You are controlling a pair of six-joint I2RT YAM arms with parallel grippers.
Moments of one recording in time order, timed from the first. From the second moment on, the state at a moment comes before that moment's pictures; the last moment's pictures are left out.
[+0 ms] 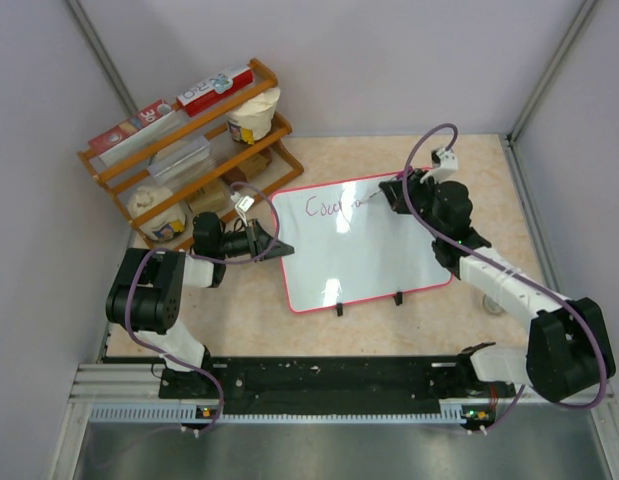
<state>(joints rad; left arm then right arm) -0.11 1.66 0.53 0.92 1.15 -0.76 0.36 1.27 0.78 0.40 -0.07 0.53</state>
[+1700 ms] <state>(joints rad) -0.11 1.66 0.53 0.91 1.15 -0.76 0.36 1.26 0.69 0.47 -0.16 0.61</state>
